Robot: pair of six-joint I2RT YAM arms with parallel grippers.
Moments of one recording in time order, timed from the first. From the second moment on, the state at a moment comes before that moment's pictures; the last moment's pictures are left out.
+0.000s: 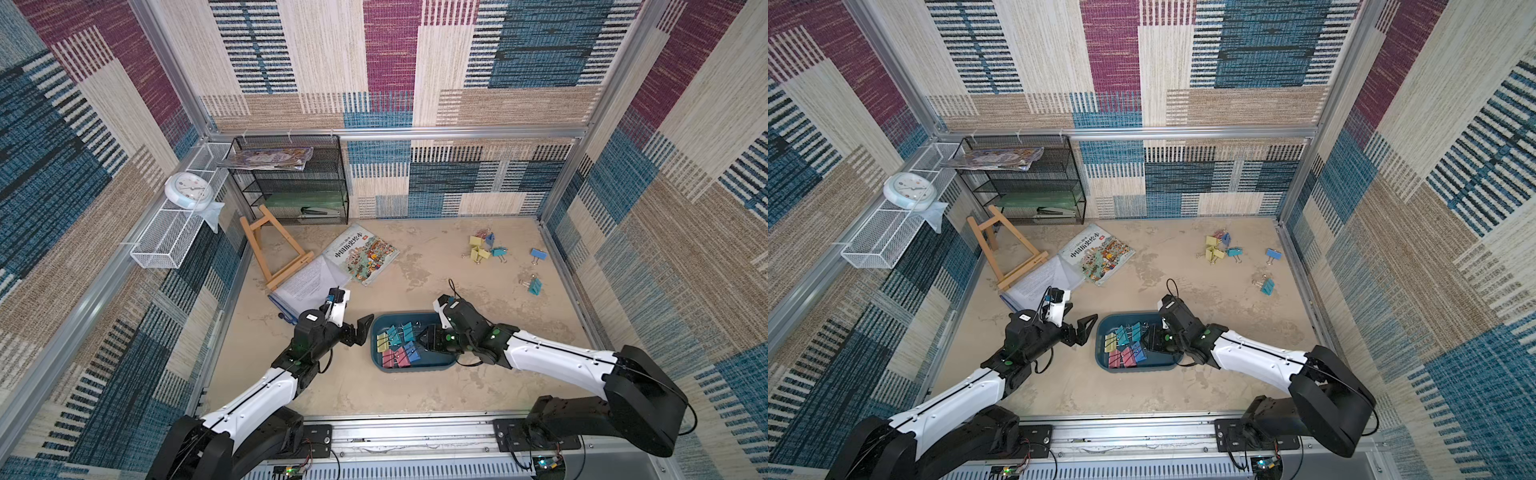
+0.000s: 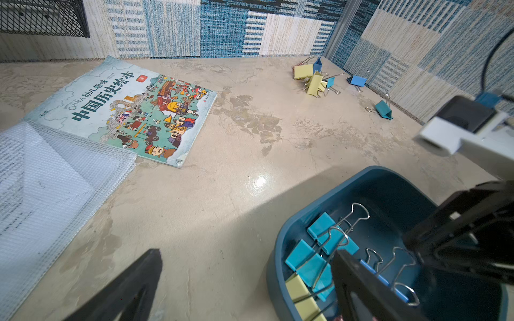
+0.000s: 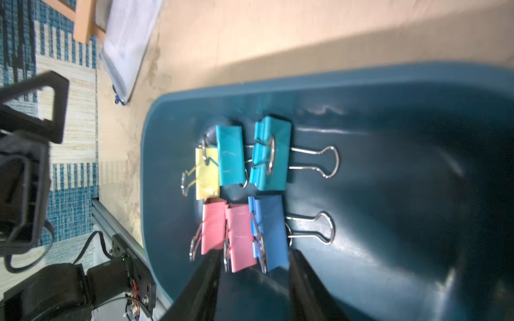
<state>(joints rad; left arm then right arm) -0.37 1.01 0.29 0.37 0.24 -0.13 0.82 1.28 0.67 -0.18 -0.12 0.84</state>
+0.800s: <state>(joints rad) -0.37 1.01 0.30 0.36 0.24 -0.13 0.25 1.71 1.23 -0.25 0.29 0.53</state>
